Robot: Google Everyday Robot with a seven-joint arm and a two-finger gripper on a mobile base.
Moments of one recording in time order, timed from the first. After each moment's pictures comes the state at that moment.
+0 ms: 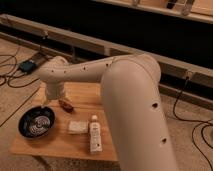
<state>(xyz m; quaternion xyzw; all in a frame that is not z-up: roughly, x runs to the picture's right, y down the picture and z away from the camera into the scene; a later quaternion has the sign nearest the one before) -0.266 0.084 0.779 -0.33 0.09 0.58 0.74</state>
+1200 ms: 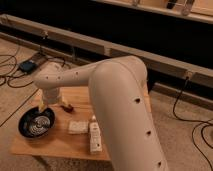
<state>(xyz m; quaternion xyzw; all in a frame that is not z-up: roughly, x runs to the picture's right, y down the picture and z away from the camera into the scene) -0.294 0.117 0.810 -0.33 0.10 0.55 0.76</state>
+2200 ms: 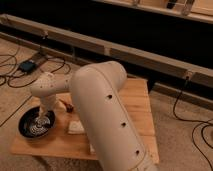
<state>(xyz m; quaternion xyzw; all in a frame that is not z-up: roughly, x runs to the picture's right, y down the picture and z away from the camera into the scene) -0.311 0.152 0.855 -0.32 0.13 0.53 0.78</state>
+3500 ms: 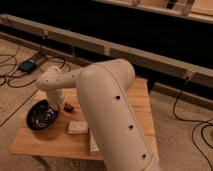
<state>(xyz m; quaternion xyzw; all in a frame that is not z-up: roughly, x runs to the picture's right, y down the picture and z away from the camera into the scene) -0.265 0.110 0.854 -0.29 0.15 0.56 0.76</state>
